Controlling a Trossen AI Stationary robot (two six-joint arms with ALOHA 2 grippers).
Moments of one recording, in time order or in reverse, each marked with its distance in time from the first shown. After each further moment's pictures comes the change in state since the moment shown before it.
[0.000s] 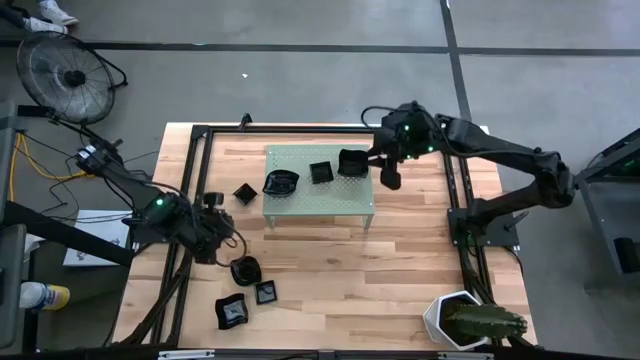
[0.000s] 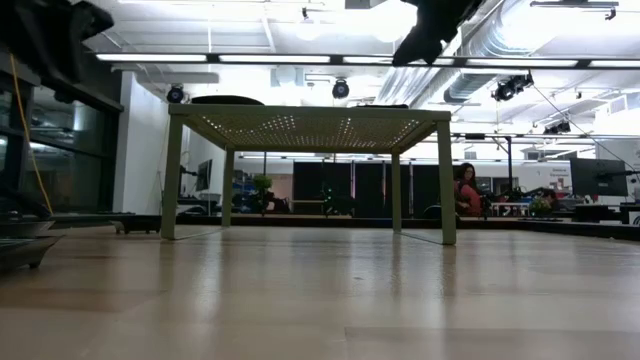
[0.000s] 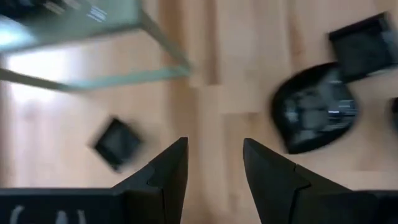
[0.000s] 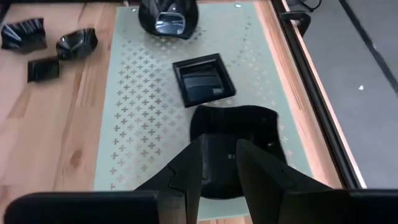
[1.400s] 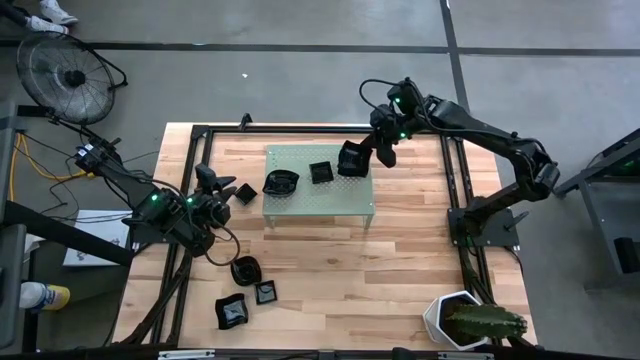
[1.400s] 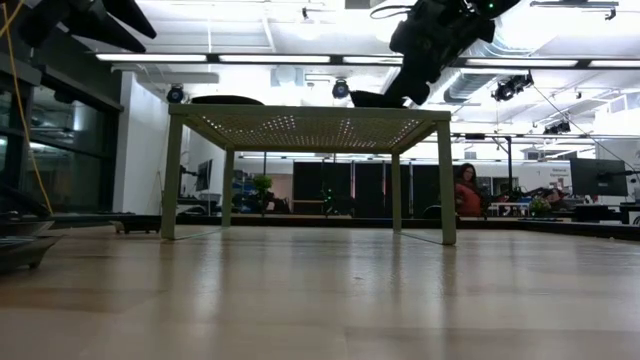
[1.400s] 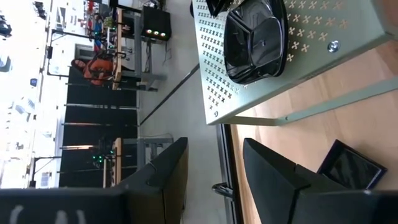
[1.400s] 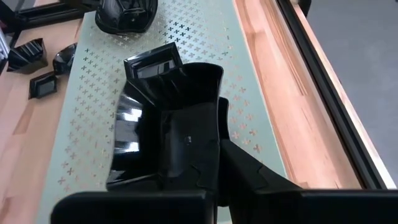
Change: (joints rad) left arm 0.000 -0.045 0.000 -0.102 -0.748 0.446; right arm -0.282 0.160 0.000 0.068 -0.305 -0.068
